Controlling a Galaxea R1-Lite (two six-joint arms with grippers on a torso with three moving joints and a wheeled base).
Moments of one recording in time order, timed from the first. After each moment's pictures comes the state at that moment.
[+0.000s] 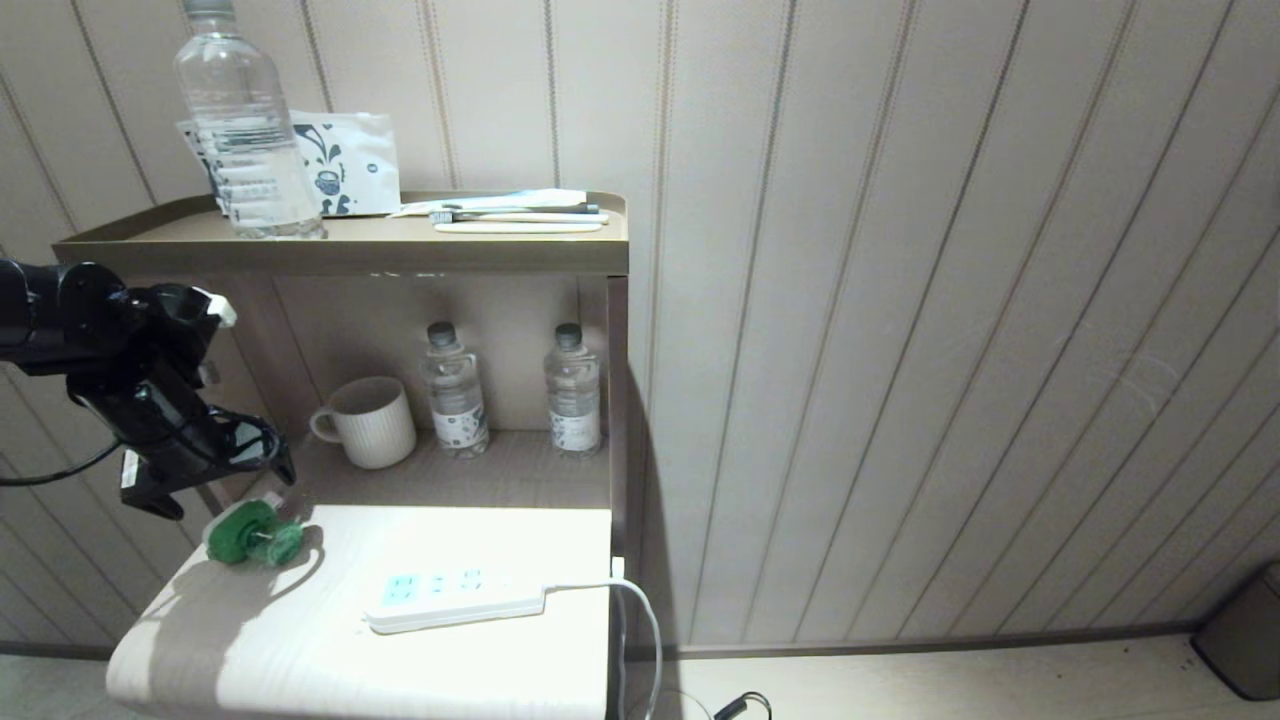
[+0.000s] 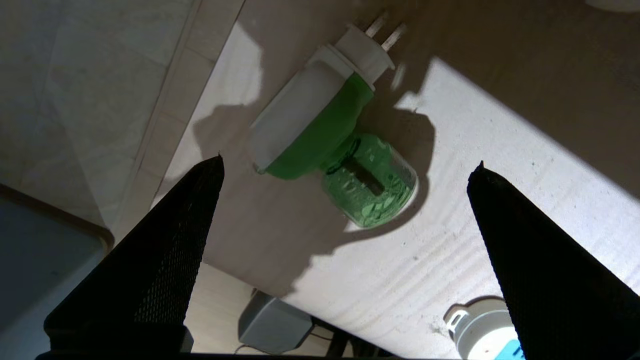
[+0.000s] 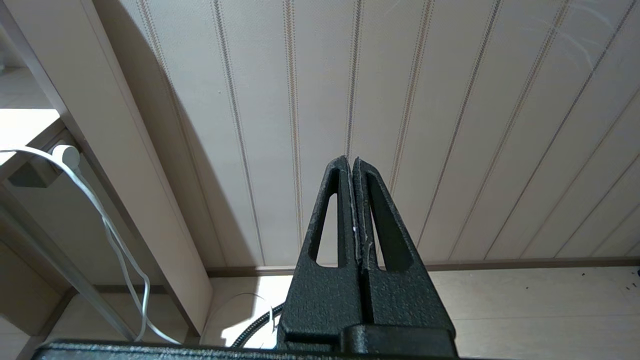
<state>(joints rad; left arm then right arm) 0.13 2.05 -1.55 0.71 0.10 -0.31 0.00 0.01 0.00 0.01 -0.03 0.04</state>
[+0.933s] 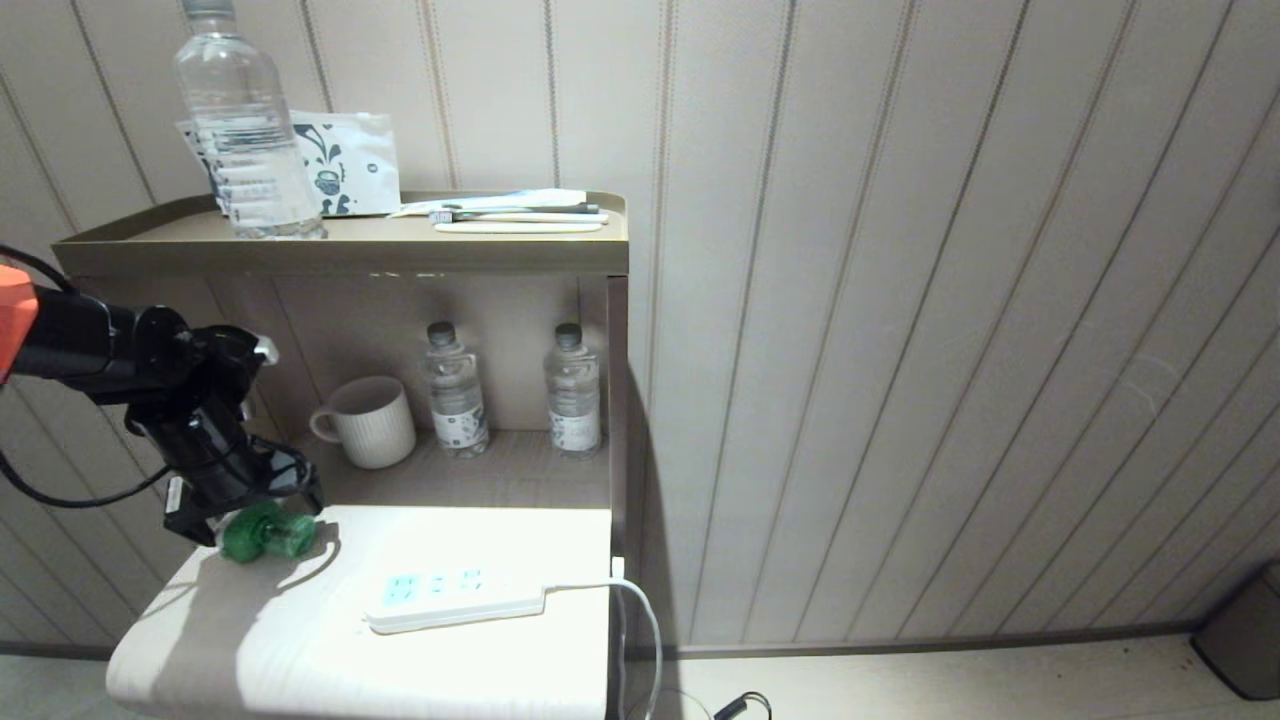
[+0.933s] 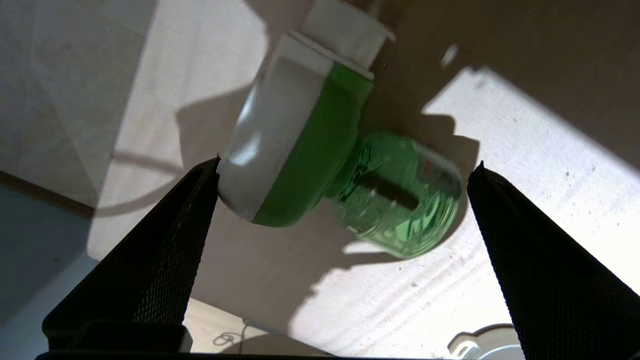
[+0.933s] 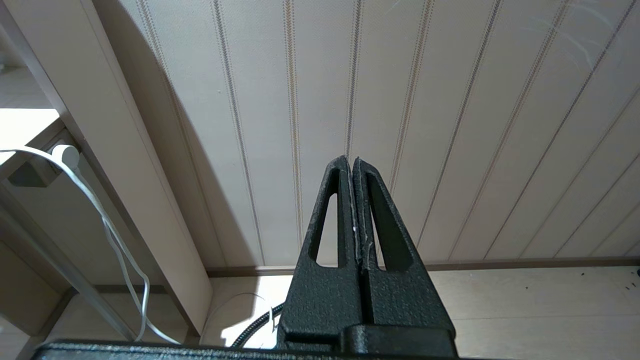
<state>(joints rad) 0.10 2.16 -1.54 0.68 0.09 -0.32 0.00 0.01 0.00 0.01 -0.03 0.04</state>
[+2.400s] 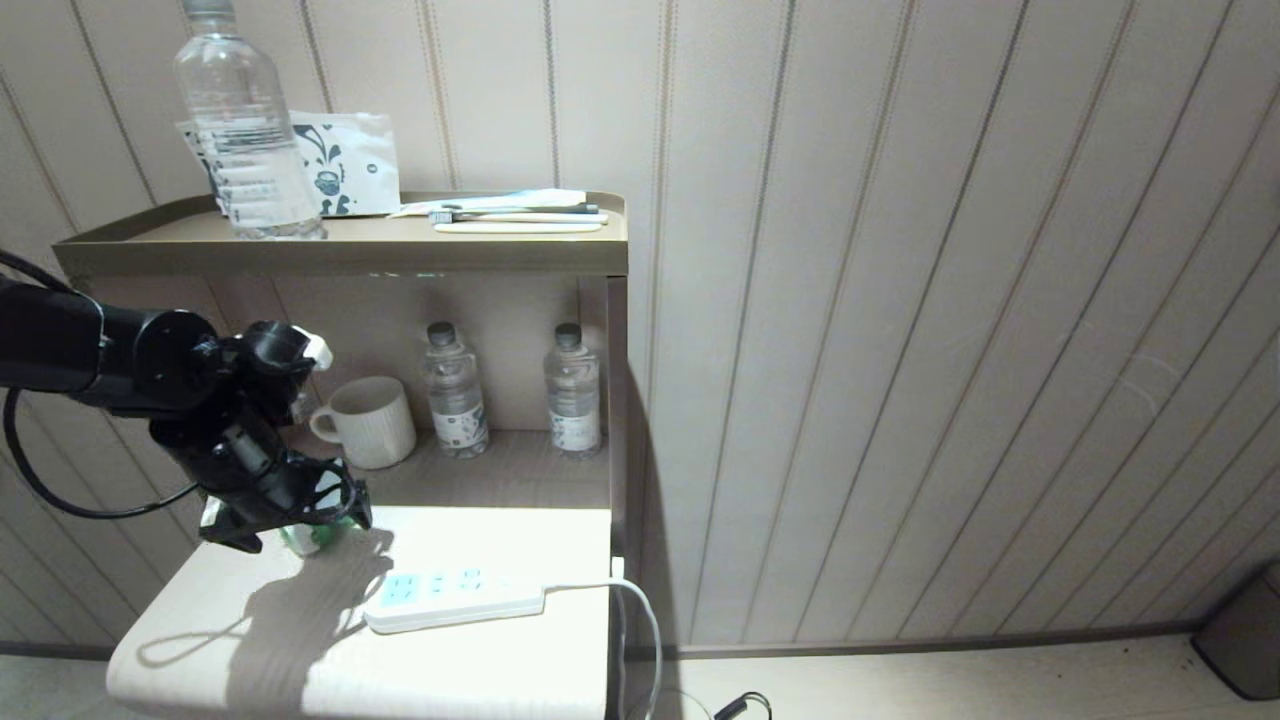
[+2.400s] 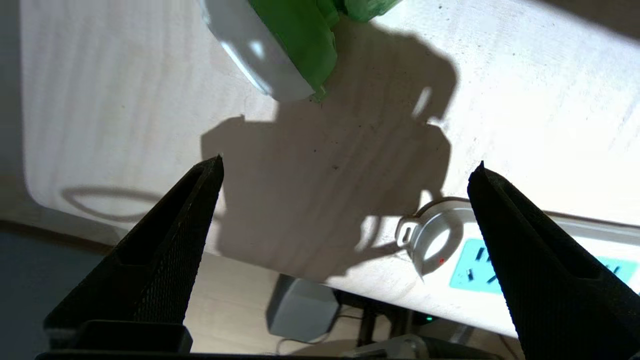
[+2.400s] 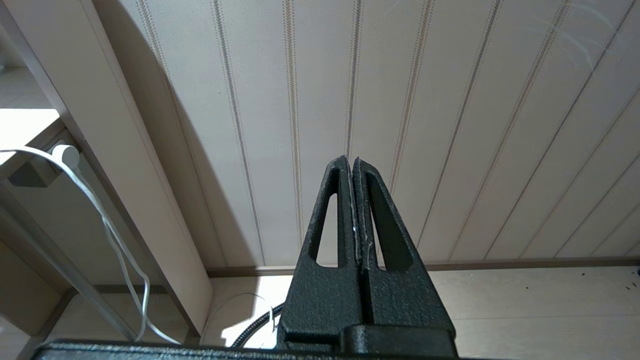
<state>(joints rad) -0.09 1.95 -1.30 0.59 0.10 -0.33 0.00 0.01 0.00 0.01 -0.03 0.04</state>
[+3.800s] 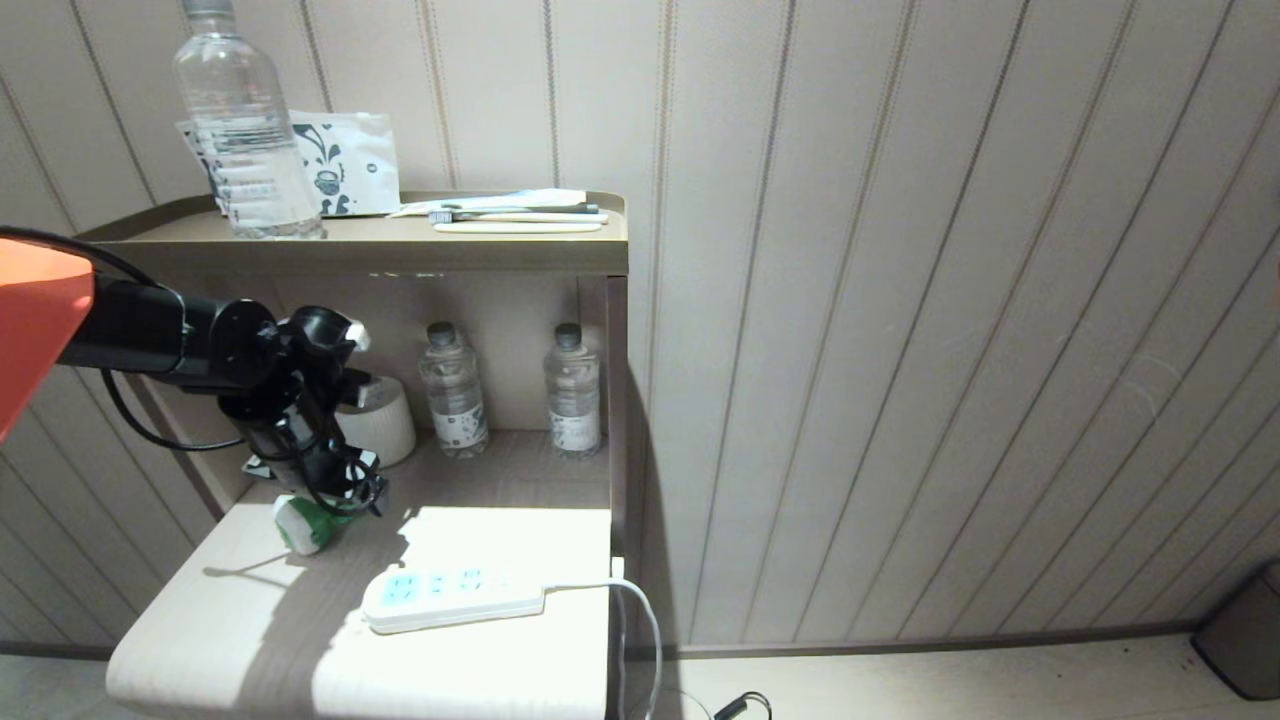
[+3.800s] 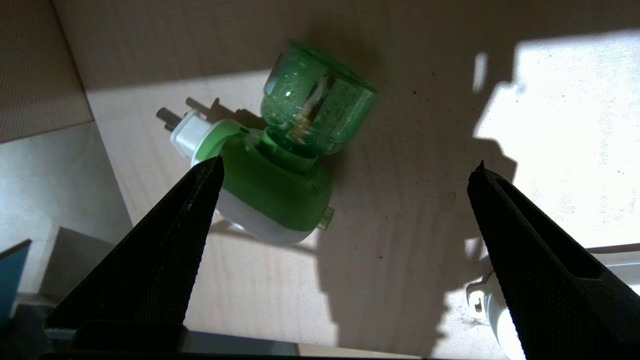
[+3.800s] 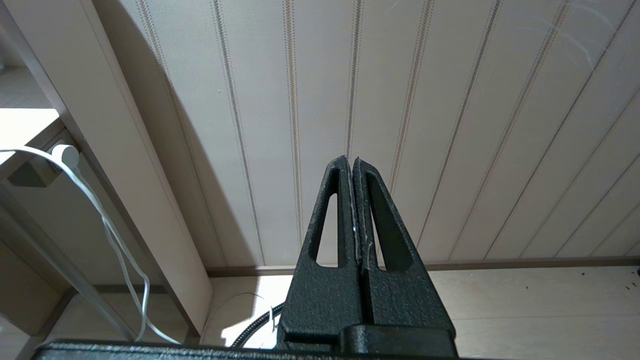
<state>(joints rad) -0.12 2.10 -1.49 0.59 0.19 0.13 0.00 0.01 0.00 0.01 -0.04 0.04</state>
